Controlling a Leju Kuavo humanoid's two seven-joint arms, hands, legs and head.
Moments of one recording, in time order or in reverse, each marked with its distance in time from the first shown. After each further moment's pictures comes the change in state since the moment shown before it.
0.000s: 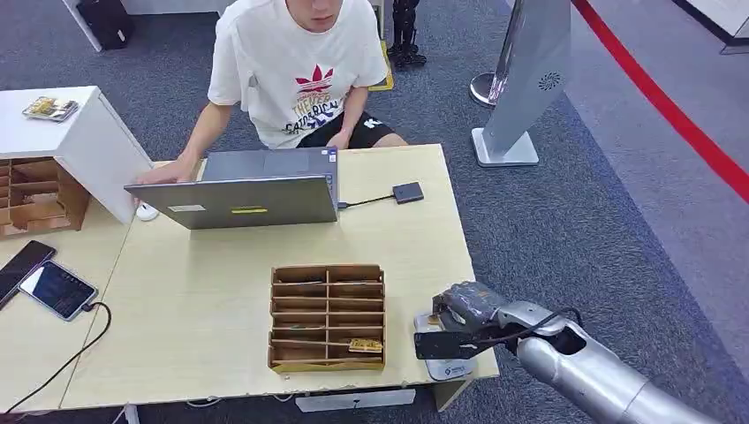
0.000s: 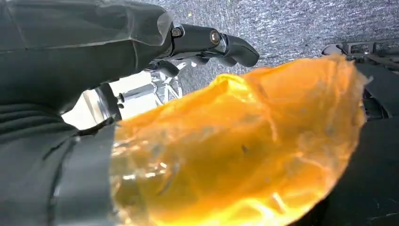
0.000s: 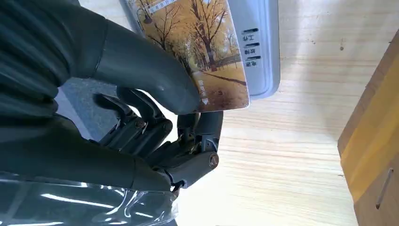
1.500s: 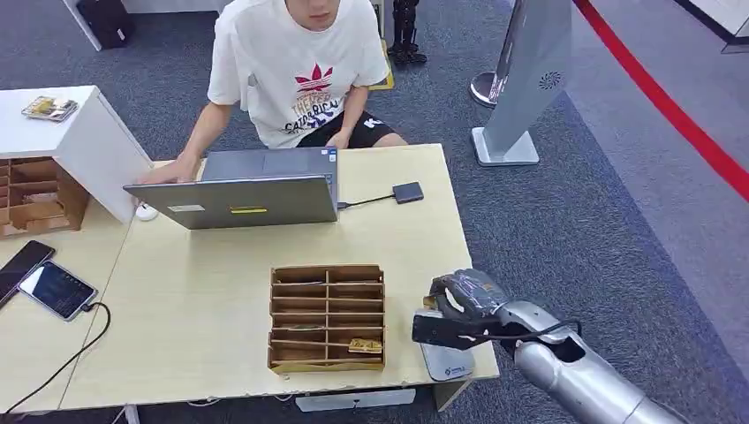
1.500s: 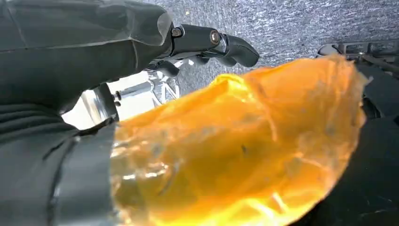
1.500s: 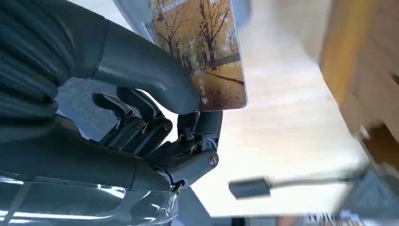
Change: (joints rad) left arm 0.001 0.000 0.000 0.000 0.029 0.004 -0.018; right arm 0.102 0.053 -0.158 -0.074 0.001 -0.177 -0.004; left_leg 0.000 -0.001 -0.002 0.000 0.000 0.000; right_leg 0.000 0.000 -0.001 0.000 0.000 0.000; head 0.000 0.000
